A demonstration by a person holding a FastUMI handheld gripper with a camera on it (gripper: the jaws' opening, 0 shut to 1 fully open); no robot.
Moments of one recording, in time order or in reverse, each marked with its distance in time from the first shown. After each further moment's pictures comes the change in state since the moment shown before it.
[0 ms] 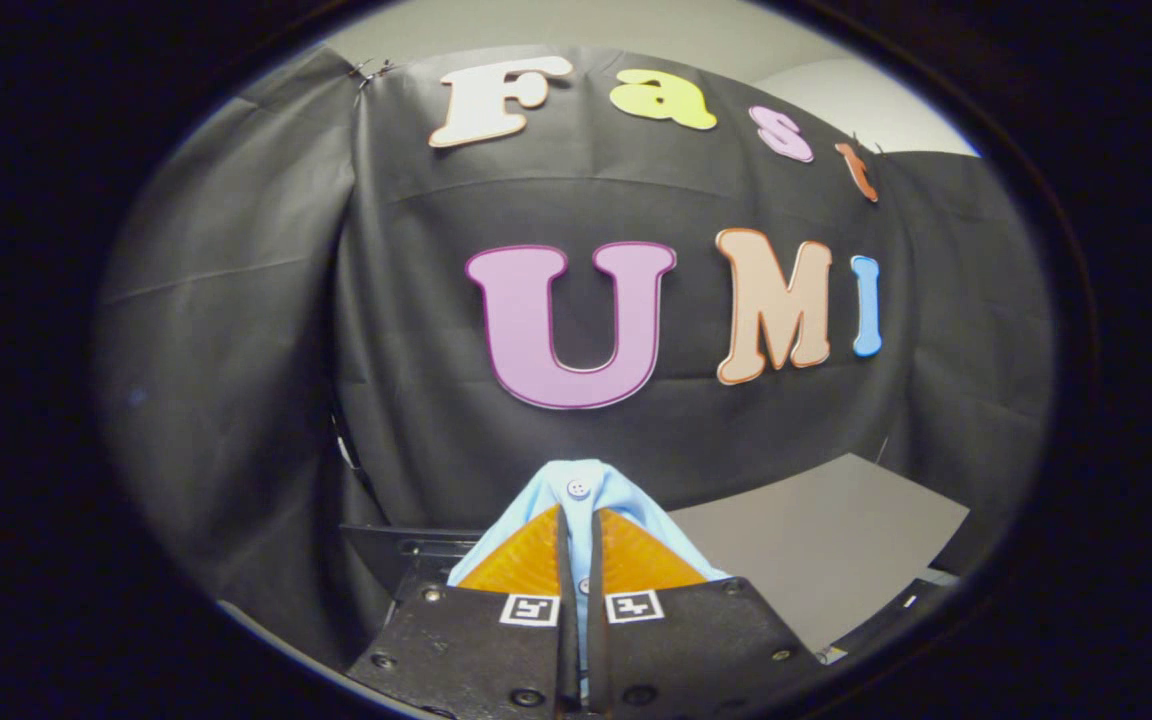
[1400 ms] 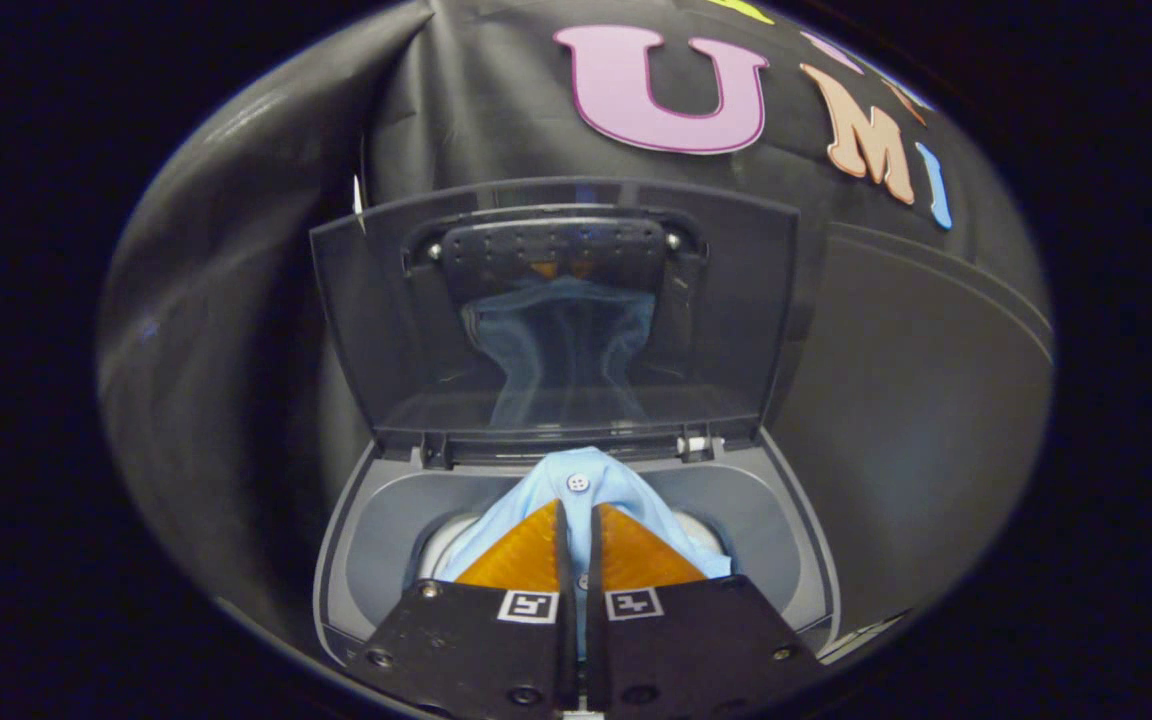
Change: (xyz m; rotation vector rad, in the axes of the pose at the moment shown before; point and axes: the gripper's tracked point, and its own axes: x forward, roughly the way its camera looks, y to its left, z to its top) arm 0.063 0.091 -0.308 -0.041 0.366 0.088
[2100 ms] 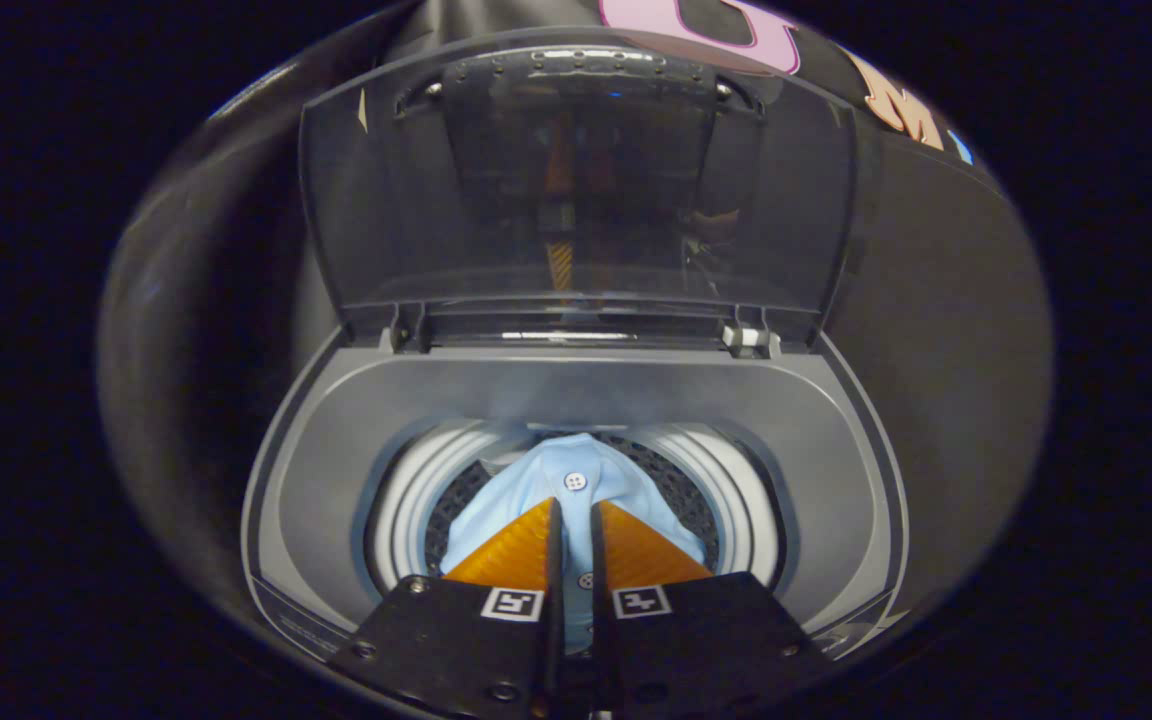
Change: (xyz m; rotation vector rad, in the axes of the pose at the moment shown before) arm 0.031 -0.007 -0.084 -0.078 0.230 -0.009
